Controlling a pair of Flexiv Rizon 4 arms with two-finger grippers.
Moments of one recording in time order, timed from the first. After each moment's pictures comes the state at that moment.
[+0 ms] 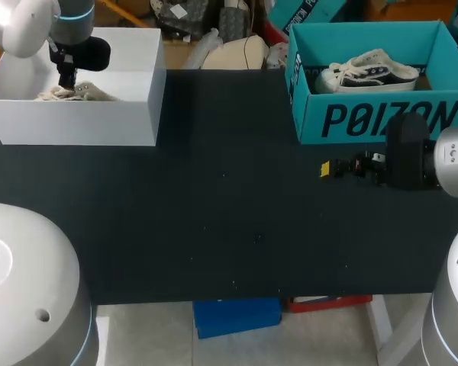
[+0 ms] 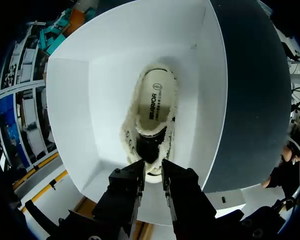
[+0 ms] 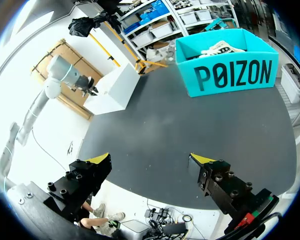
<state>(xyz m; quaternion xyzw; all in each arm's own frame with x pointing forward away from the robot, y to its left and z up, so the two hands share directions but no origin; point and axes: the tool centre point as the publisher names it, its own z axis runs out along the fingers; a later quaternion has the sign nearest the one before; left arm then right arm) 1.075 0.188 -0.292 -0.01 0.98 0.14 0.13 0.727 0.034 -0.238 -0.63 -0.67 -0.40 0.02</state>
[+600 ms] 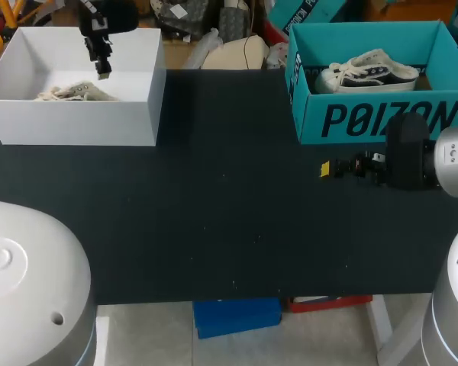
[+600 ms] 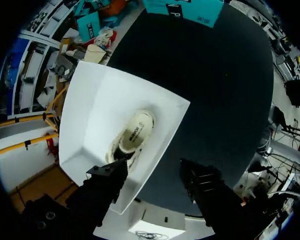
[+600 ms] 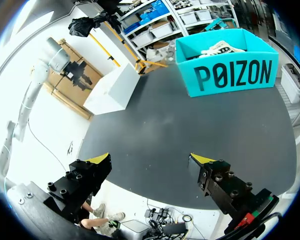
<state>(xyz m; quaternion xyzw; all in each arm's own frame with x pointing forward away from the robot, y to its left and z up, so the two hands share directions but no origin) 1.019 0.087 -0.215 -0.24 0.97 0.06 0.07 0.727 0.034 -0.238 -0.63 -0.67 -0.40 0.02</state>
